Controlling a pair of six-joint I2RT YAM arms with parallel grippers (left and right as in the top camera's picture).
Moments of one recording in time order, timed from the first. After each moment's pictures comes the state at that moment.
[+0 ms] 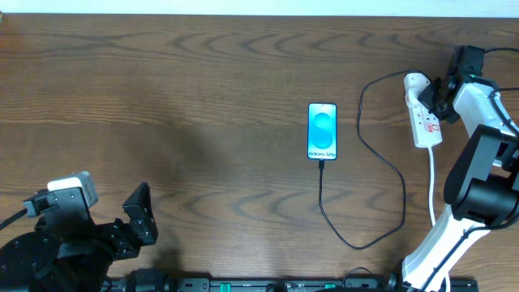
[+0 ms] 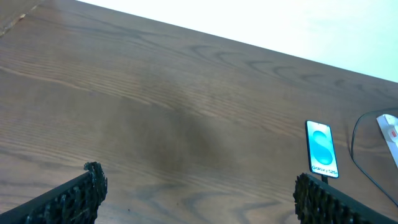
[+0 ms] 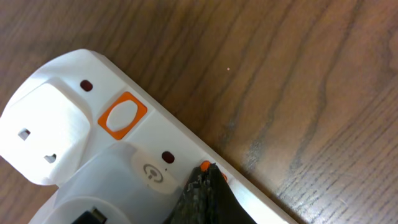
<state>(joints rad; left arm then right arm) 0.05 0.60 1.37 -1.31 0.07 -0.20 -0.28 2.11 1.52 -0.57 0.11 0.51</state>
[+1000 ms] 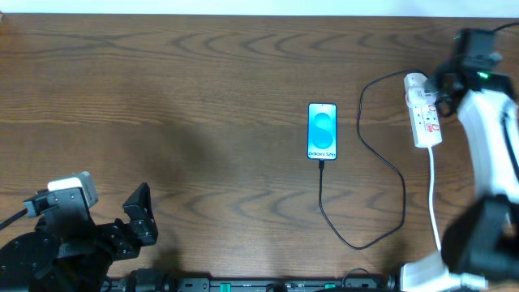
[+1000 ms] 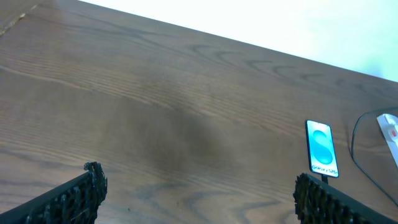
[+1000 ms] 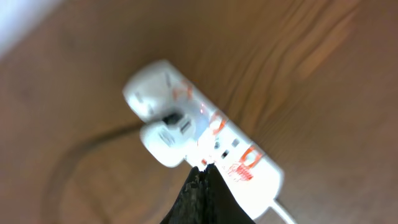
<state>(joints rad) 0.05 0.60 1.37 -1.31 0.07 -0.20 -0.19 1.68 1.47 -0.70 0.27 0.53</state>
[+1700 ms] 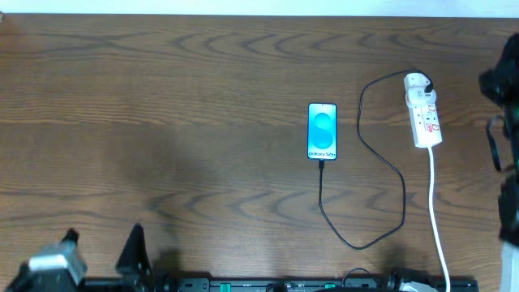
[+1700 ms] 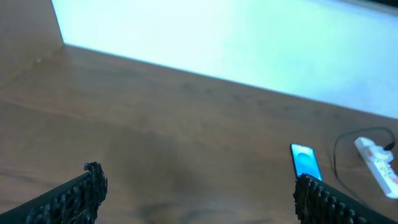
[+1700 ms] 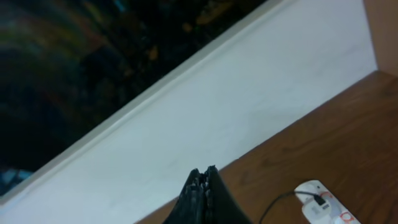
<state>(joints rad) 0.05 0.35 1.37 -1.32 0.07 -0.20 -0.19 1.02 1.48 -0.57 -0.07 0.55</state>
